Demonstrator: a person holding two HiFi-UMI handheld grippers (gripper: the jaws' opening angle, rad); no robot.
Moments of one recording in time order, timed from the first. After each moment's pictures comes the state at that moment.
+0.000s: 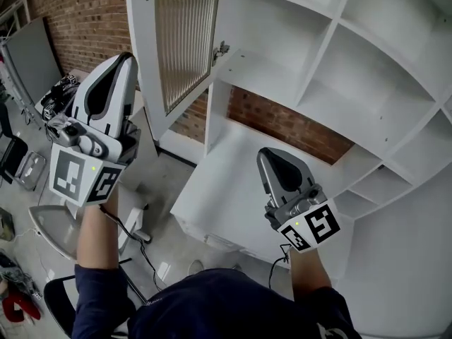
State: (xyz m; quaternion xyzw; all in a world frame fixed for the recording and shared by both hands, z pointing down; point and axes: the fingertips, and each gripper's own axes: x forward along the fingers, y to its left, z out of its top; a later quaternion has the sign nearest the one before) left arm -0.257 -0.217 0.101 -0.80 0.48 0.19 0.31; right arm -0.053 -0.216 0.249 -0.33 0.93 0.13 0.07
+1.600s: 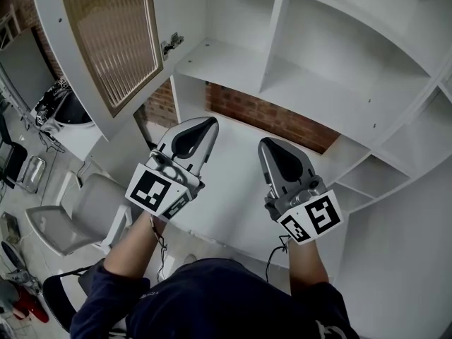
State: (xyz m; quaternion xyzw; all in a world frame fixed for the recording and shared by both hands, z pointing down) left arm -0.011 -0.285 0.263 -0.90 0.40 0.11 0.13; right arm 0.077 -0.258 0.263 -0.36 0.92 0.10 0.10
